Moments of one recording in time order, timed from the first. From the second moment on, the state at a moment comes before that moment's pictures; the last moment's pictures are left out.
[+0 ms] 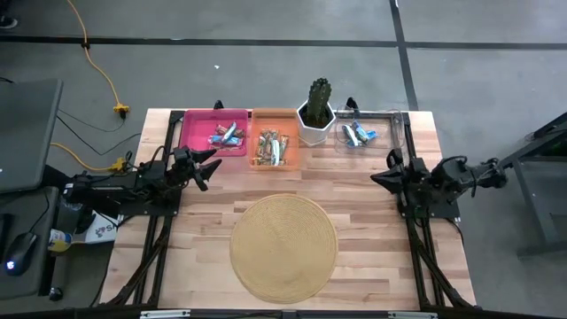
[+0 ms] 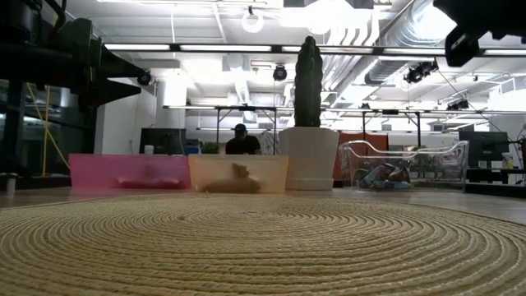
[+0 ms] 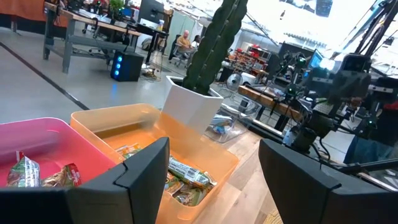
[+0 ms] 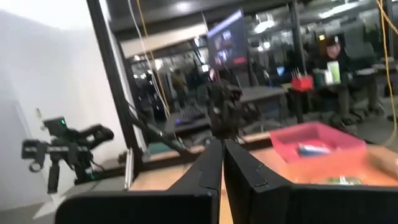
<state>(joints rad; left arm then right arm) 0.03 0.01 0.02 0.05 -0.51 -0.32 0.26 0.01 0.21 0.02 0.24 0.18</state>
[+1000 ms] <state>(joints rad) 0.03 0.01 0.02 0.05 -0.51 -0.32 0.17 0.02 0.02 0.28 0.21 0.18</state>
